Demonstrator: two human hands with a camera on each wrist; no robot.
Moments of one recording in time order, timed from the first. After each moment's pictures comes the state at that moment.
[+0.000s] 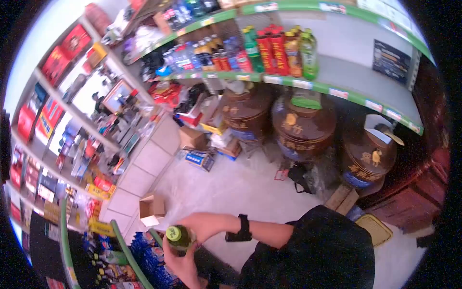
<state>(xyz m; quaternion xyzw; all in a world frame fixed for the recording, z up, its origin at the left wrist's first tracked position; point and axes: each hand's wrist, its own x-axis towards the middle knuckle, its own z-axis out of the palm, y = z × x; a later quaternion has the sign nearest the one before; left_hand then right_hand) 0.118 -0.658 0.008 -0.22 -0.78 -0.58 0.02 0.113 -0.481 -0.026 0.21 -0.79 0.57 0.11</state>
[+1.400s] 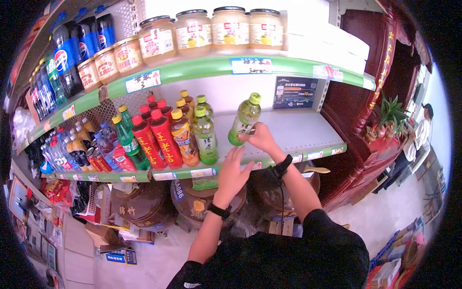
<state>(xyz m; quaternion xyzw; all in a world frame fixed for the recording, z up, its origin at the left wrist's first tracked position) 0.253 0.011 -0.022 -0.78 -0.35 -0.49 -0.17 0.433 0.083 0.023 -0.54 -0.67 0.22 0.46</state>
